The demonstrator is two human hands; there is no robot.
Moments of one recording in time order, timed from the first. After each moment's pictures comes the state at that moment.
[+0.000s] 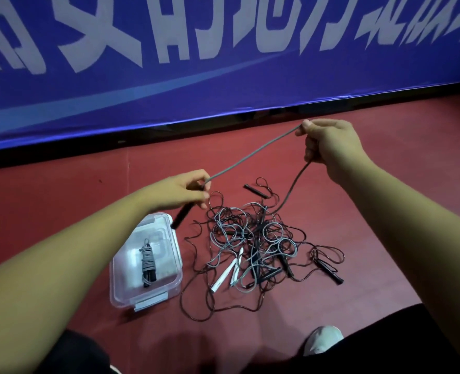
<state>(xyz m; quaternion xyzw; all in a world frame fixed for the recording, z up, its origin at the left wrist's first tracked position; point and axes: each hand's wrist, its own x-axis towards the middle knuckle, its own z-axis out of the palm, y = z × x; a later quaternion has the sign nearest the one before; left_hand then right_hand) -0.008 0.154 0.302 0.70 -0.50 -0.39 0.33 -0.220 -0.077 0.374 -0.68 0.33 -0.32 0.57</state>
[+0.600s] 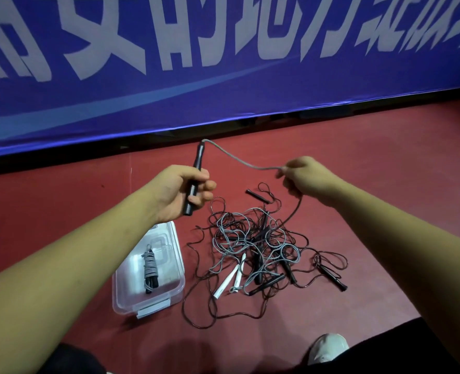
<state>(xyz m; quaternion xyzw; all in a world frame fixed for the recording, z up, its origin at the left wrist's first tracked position) -0.036 0.156 0.338 0.51 -0.14 -0.57 0.63 -0.211 -0.059 0.336 -0.81 0.35 -0.09 0.47</state>
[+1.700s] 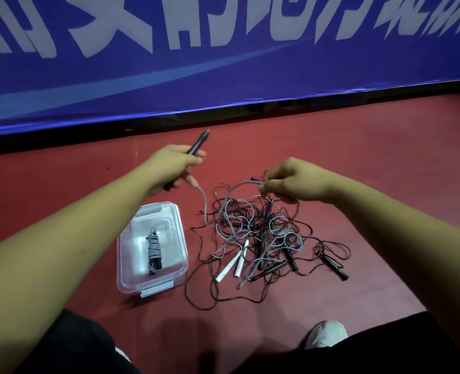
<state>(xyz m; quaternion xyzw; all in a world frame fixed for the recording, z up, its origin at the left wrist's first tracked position) -0.008 0.156 0.325 0.76 -0.24 -0.35 0.49 -0.212 -0.019 0.346 -0.89 0.18 0.07 0.41</state>
